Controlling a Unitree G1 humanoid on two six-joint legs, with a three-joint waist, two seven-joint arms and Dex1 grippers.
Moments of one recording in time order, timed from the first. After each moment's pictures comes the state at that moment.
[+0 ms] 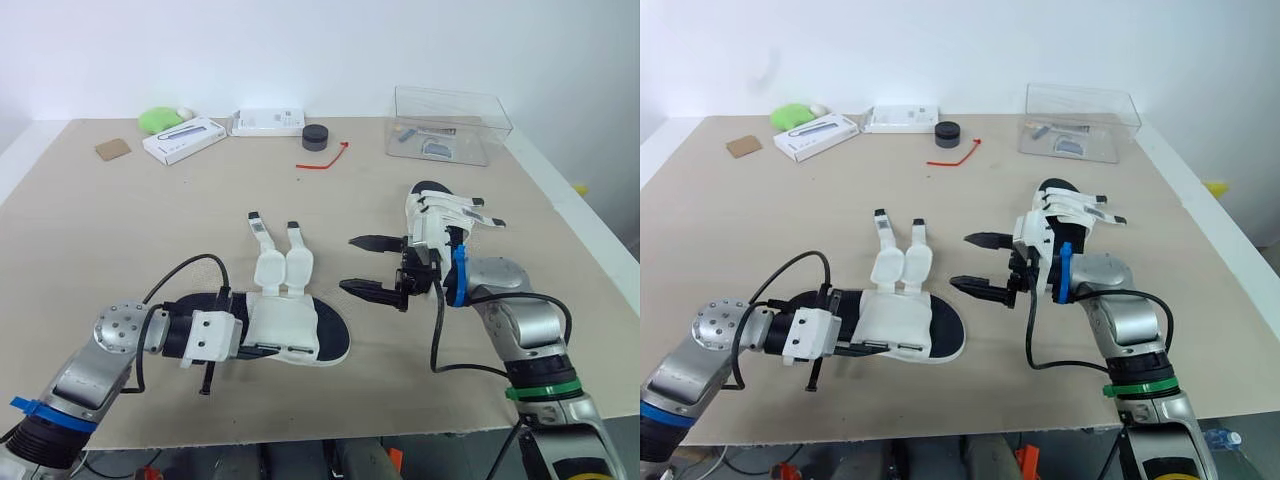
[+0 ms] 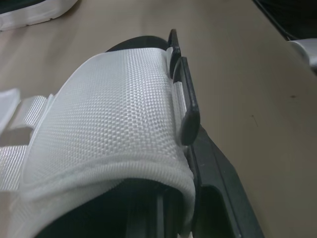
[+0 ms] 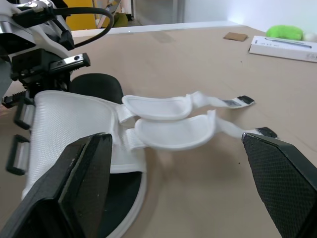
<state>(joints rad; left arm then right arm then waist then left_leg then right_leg) -0.18 0.74 -0.16 -0.21 -0.24 -0.08 -1.23 -0.48 -0.54 0.05 -0.03 0.44 0.31 1.14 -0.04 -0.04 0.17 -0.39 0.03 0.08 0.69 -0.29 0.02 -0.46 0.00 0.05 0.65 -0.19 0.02</state>
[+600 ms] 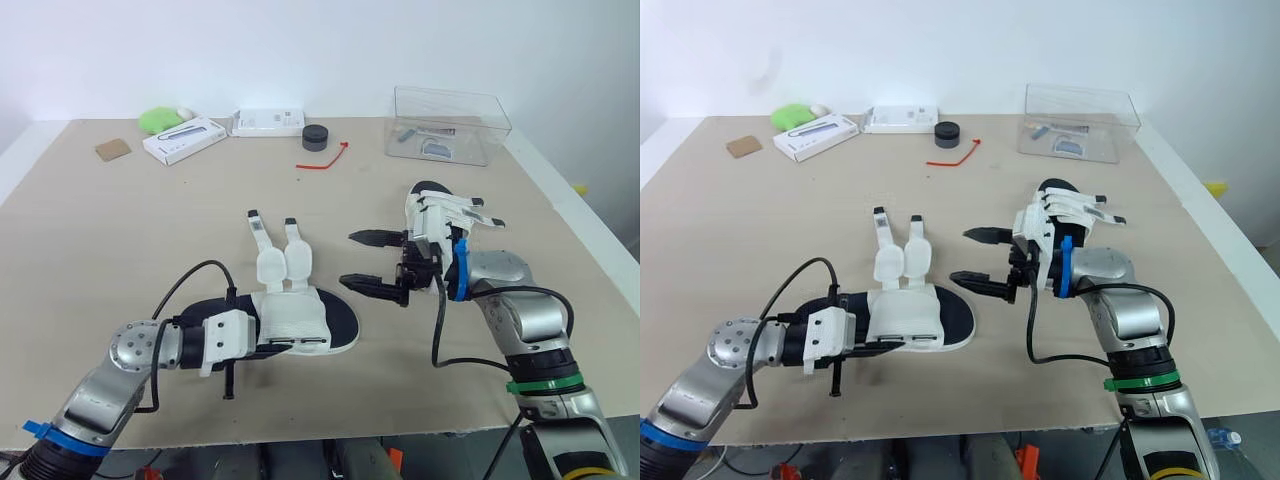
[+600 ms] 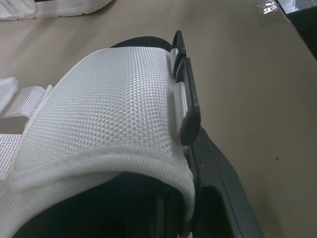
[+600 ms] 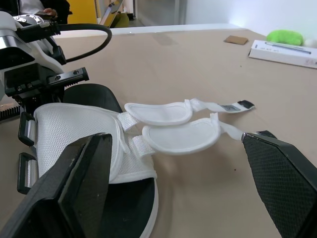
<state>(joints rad) -0.08 0.70 -0.17 -0.35 -0.24 0.07 -1.08 -0.52 -0.54 0.06 0.01 0.44 0.31 1.16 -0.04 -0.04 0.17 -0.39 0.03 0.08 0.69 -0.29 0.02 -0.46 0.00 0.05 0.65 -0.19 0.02</state>
